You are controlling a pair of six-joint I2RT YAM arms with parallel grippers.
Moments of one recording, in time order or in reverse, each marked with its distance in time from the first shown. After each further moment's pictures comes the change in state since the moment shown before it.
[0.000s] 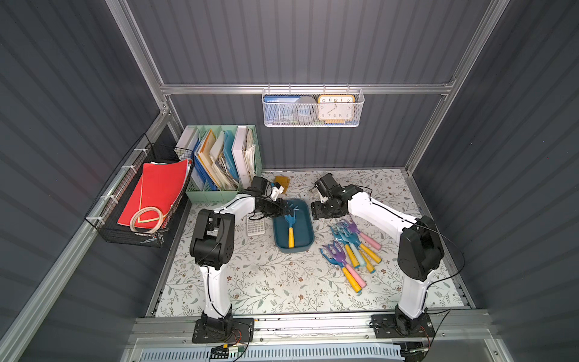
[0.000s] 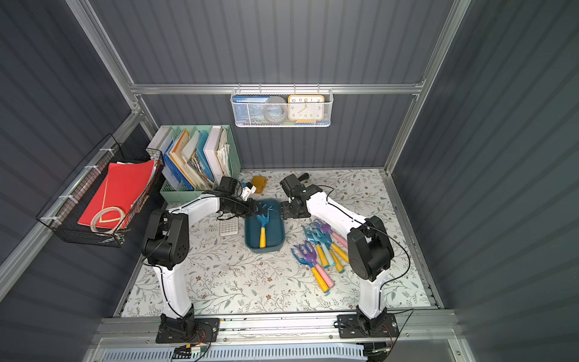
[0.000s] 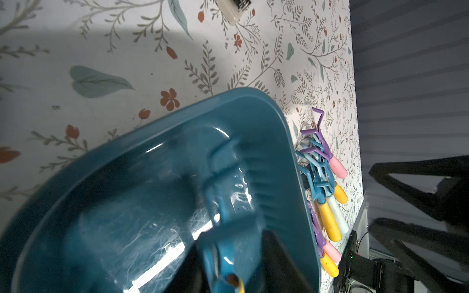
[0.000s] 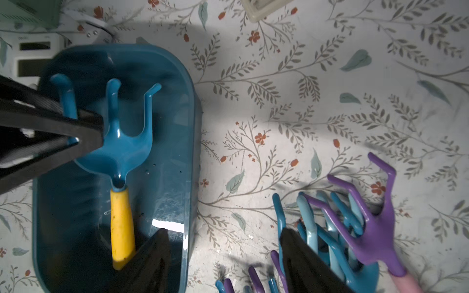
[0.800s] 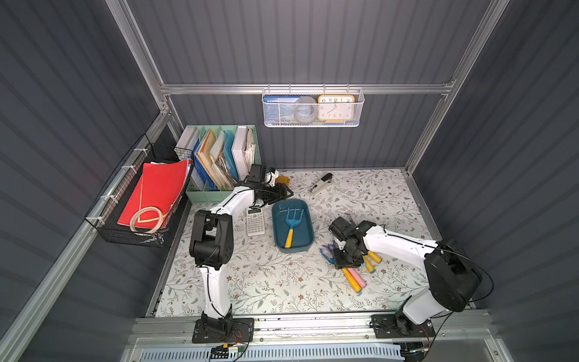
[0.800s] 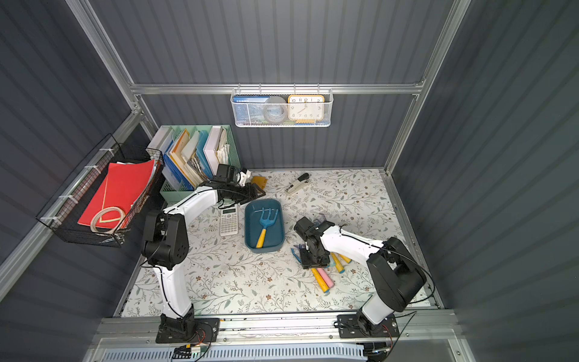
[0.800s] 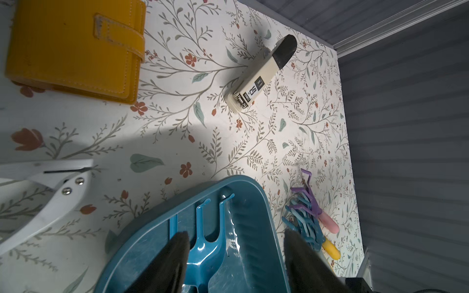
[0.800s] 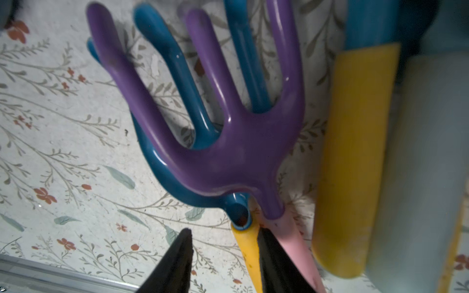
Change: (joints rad) left arm 0.001 -0.004 0.148 0.039 -0.135 -0.177; right arm 0.074 -0.314 -0.610 -0.064 -0.143 0.145
